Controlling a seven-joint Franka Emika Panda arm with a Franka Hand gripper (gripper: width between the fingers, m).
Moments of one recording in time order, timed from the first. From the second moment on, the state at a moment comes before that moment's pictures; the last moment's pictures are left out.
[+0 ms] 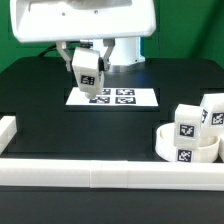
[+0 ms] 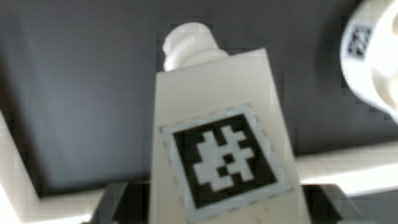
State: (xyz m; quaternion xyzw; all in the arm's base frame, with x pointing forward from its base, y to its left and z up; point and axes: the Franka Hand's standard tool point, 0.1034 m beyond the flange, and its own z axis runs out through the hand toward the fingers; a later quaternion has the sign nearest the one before) arm 0.582 -0.062 0.137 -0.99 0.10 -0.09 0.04
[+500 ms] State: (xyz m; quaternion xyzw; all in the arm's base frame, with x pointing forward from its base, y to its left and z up) arm 0.585 -0.051 0.138 -0.99 0.11 -0.11 0.04
